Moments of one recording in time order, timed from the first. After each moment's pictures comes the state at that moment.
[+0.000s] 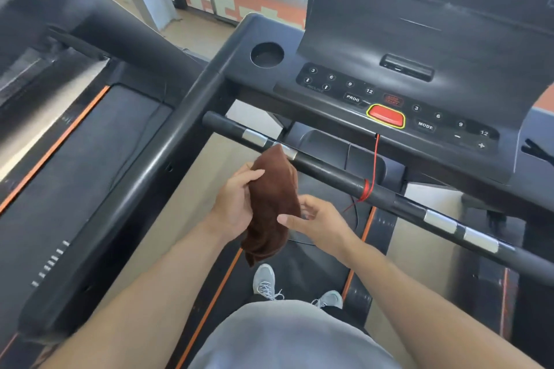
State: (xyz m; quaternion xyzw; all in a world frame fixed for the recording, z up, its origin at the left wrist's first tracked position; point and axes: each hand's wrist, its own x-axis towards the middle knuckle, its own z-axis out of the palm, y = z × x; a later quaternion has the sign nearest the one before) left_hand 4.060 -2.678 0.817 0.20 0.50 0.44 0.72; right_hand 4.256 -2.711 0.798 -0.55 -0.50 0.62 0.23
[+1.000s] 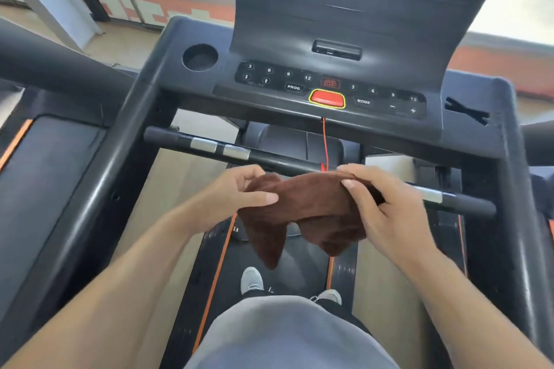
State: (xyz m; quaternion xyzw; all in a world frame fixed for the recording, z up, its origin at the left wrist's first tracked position) left_hand 4.094 -2.660 0.866 0.53 0.40 0.16 0.73; right_hand 4.340 -2.769 0.901 -0.65 -0.61 0.18 0.41
